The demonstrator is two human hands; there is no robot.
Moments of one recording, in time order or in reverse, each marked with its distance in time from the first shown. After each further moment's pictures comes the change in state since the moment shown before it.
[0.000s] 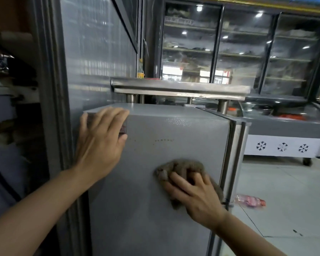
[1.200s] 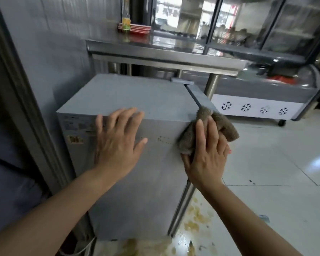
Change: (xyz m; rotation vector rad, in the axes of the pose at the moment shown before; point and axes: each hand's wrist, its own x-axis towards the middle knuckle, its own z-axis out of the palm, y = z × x) left_hand 0.032 0.070 -0.009 -0.080 -0.328 -0.040; right_hand 0.040 0.064 -0.063 0.086 -0.122 0.679
